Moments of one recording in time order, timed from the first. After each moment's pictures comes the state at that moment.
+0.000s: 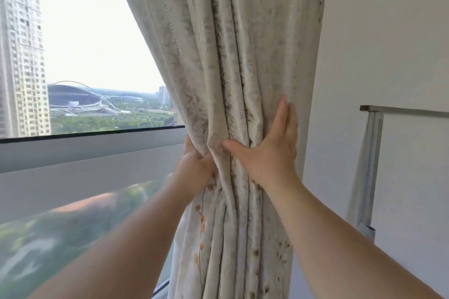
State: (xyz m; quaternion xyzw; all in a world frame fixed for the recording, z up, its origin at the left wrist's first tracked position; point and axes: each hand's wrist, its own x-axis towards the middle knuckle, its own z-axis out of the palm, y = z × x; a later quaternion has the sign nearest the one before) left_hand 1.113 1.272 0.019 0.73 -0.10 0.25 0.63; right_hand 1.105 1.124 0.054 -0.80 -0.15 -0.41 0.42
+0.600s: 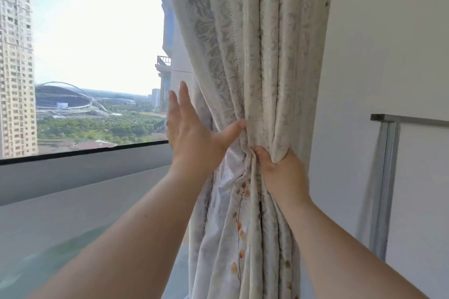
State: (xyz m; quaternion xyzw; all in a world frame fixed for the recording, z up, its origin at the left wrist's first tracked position) left_hand 1.276 1.213 0.077 0.74 -0.05 0.46 0.49; right_hand 1.316 1.053 0.032 -0.81 -0.07 -0.39 0.43
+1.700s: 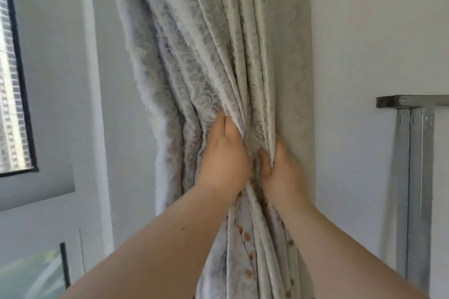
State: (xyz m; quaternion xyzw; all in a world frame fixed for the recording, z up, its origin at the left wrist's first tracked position) left_hand 1.543 0.953 0.070 0.84 -0.17 0.45 0.26; right_hand 1.574 0.844 0.029 -0.81 -0.13 -0.41 0.40
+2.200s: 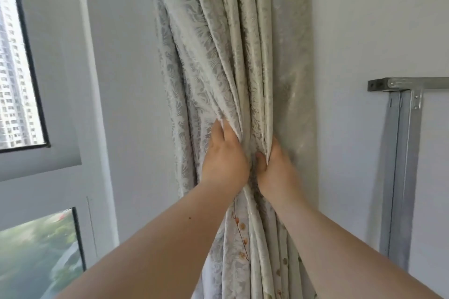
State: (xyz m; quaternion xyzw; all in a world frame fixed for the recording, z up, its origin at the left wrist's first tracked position) left_hand 1.568 0.899 0.029 0.90 -0.01 0.35 0.25; right_hand 1.599 0.794 -0.002 -0.84 -0.15 -0.30 0.43
